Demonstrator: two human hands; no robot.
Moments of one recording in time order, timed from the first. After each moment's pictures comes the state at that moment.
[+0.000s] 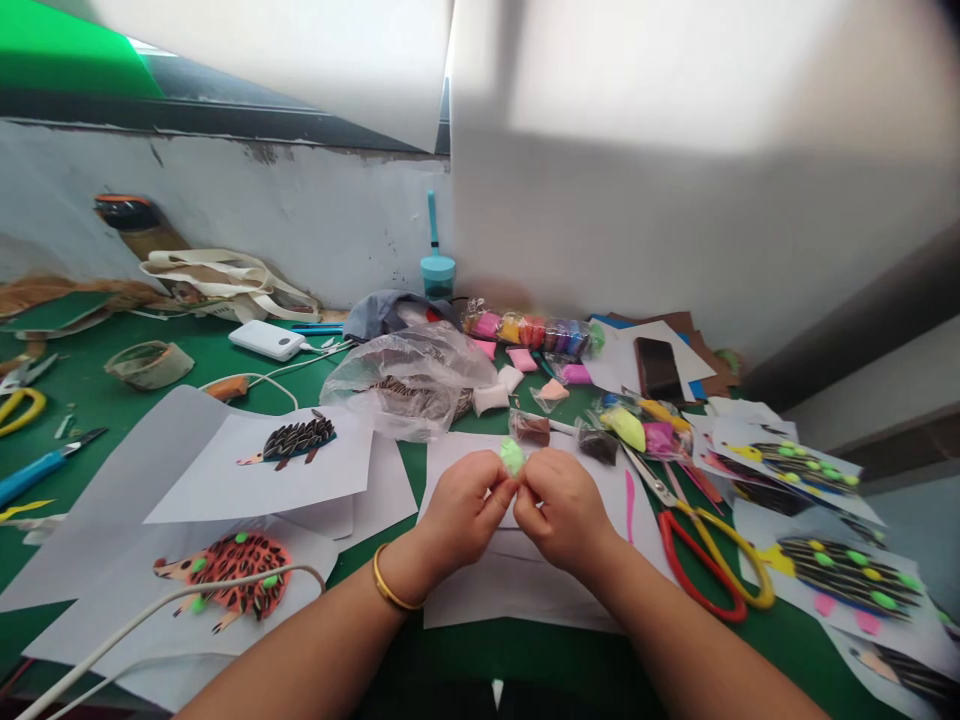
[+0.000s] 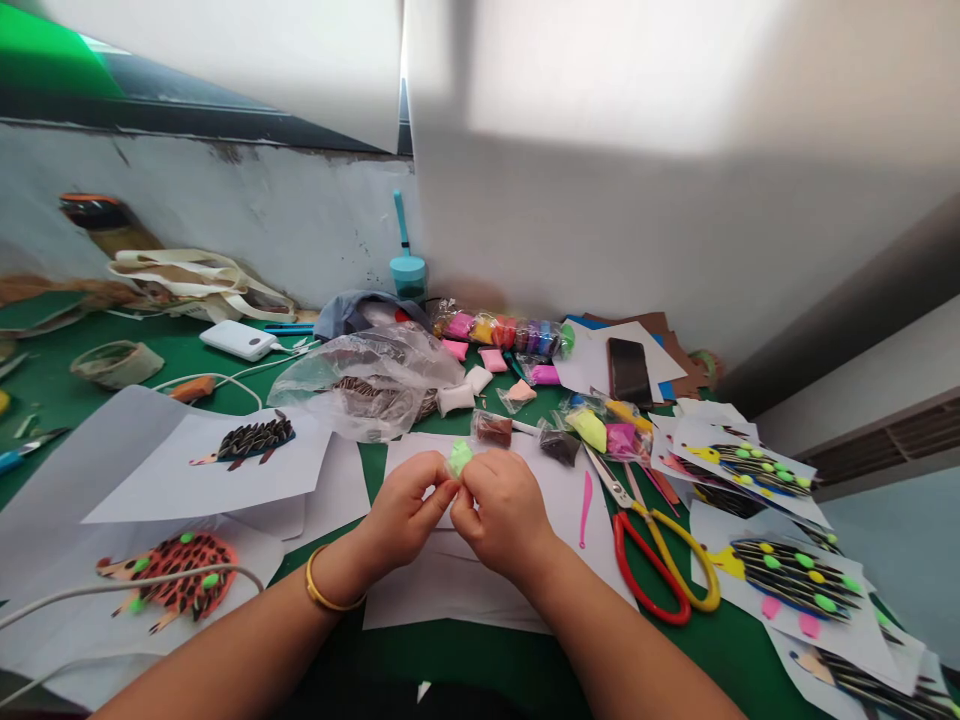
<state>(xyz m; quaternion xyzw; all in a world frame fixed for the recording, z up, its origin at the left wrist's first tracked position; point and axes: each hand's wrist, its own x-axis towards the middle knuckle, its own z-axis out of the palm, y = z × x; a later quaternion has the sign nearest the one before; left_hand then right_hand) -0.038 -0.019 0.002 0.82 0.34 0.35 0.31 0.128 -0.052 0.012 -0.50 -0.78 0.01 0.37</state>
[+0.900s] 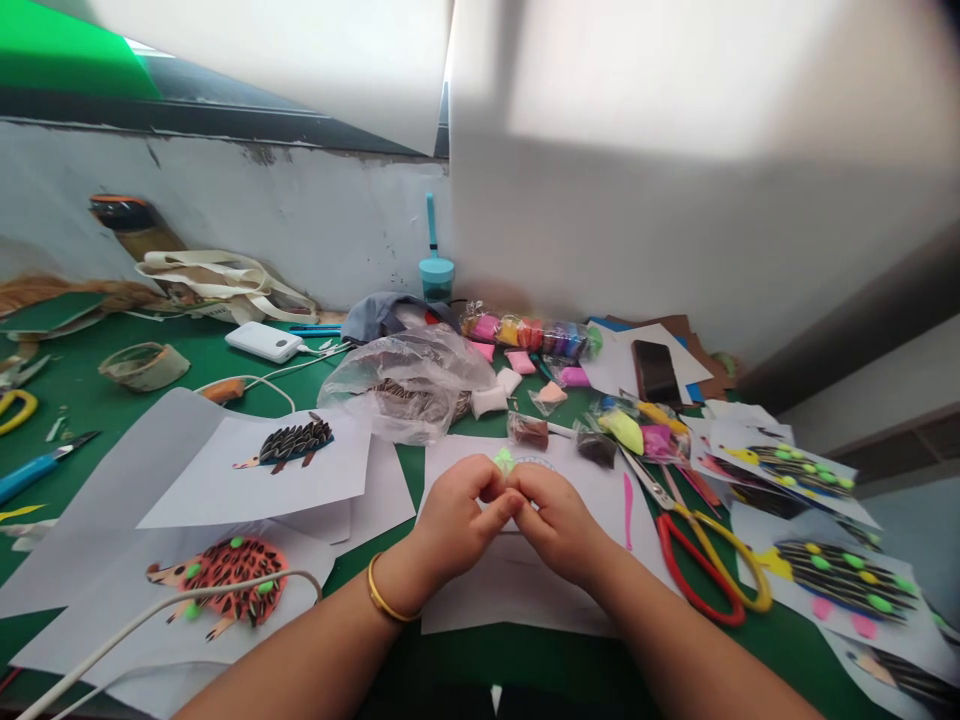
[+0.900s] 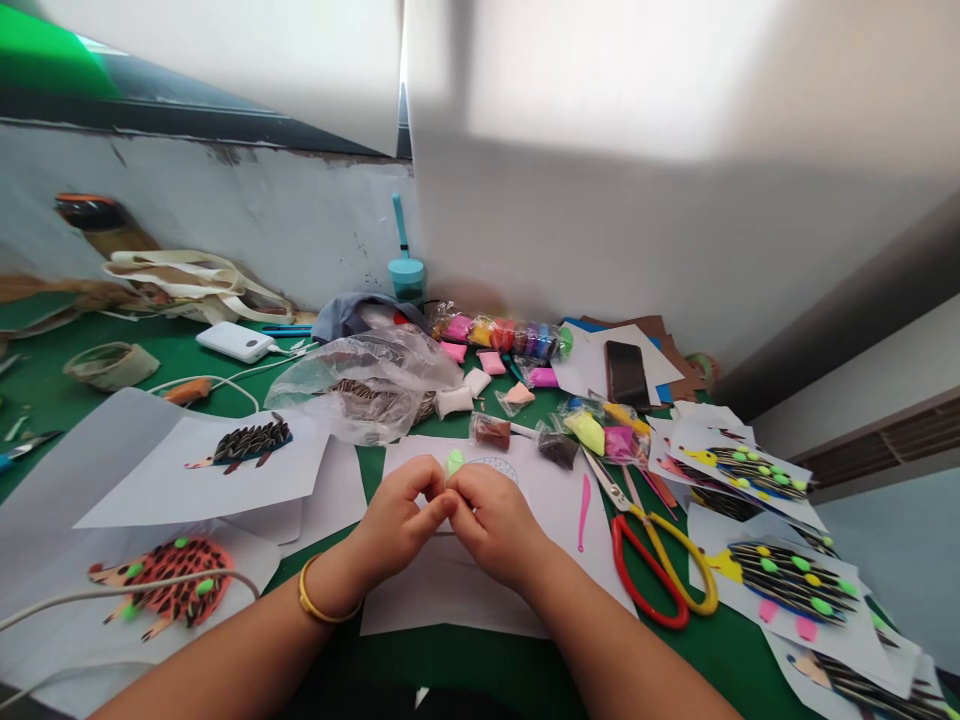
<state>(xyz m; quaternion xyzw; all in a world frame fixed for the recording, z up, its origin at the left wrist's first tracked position) -0.040 -0.020 0.006 0.77 0.35 0.37 0.39 0.128 -0.051 0.011 -0.46 -0.76 0.26 0.39</state>
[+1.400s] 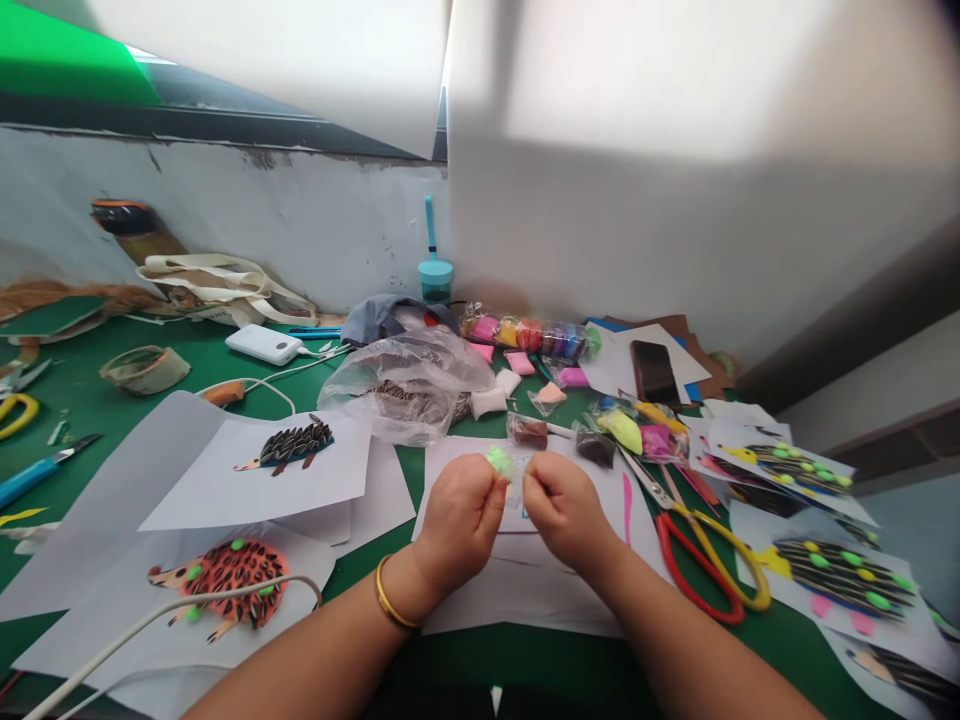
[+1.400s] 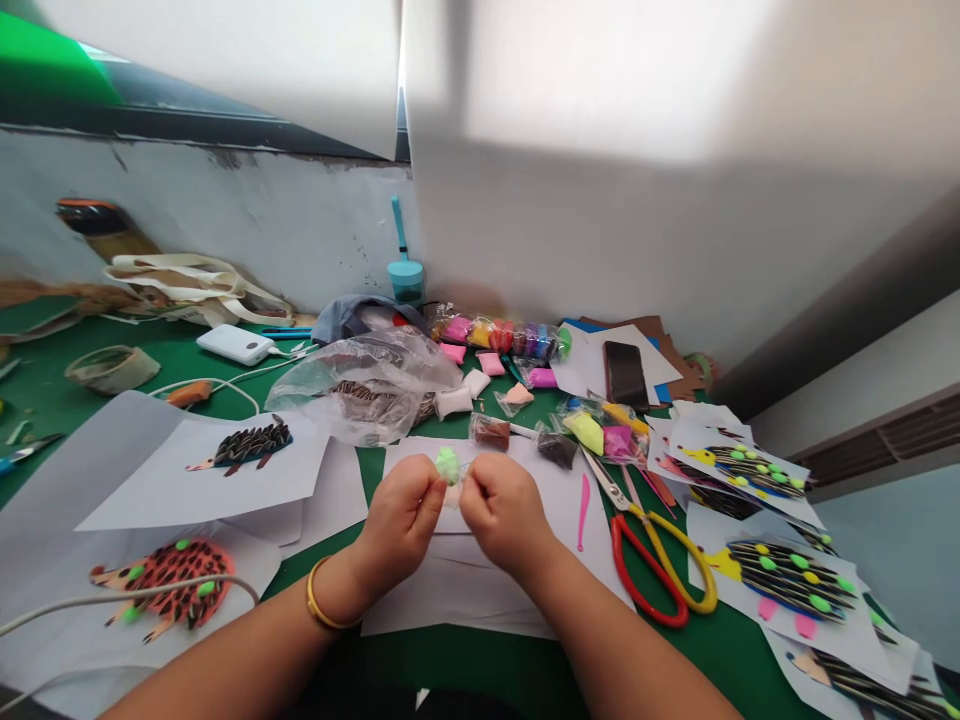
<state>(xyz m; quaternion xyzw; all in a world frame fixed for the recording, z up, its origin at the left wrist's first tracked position) -0.033 -0.027 0.003 0.82 0.35 0.40 0.20 0.127 -0.051 0.014 -0.54 -0.72 0.13 0.42</state>
